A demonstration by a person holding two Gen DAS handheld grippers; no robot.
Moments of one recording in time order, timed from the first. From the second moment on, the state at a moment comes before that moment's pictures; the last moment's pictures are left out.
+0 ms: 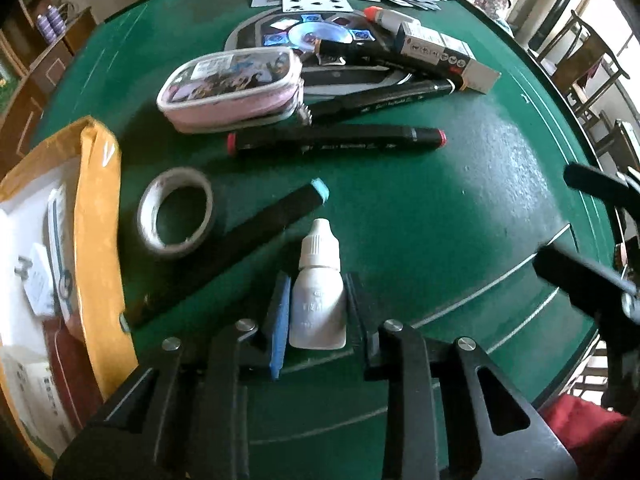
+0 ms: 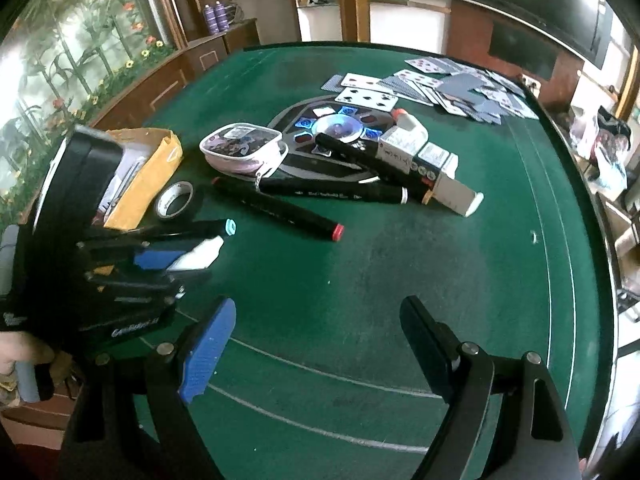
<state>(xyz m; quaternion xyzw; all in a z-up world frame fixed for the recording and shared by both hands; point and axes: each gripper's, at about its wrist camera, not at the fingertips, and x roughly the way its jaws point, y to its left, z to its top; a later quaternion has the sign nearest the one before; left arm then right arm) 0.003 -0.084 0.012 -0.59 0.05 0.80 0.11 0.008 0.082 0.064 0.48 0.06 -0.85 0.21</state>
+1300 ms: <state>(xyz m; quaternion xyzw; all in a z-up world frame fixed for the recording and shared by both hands) 0.065 -0.135 0.010 -0.61 -0.06 0.79 0.06 -0.066 0.016 0.007 0.56 0.18 -0.72 0.36</state>
